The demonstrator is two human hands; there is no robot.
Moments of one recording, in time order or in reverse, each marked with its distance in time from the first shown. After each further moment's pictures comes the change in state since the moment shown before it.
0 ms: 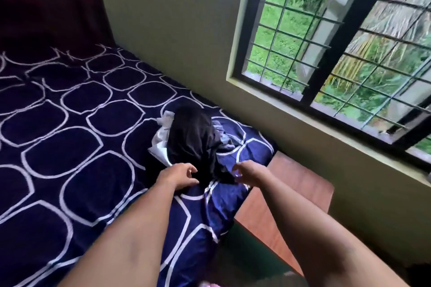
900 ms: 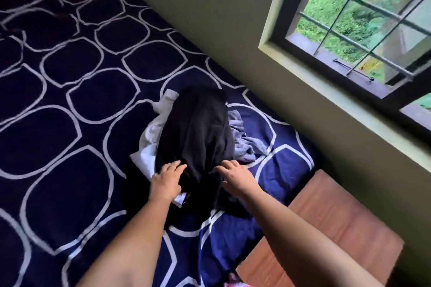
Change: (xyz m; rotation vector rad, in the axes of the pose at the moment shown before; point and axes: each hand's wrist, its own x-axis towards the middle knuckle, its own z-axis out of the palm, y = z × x) left_hand 0.240 -0.068 0.064 0.266 0.039 -0.292; right_hand 0.290 0.066 0.079 0.021 0.113 -0.328
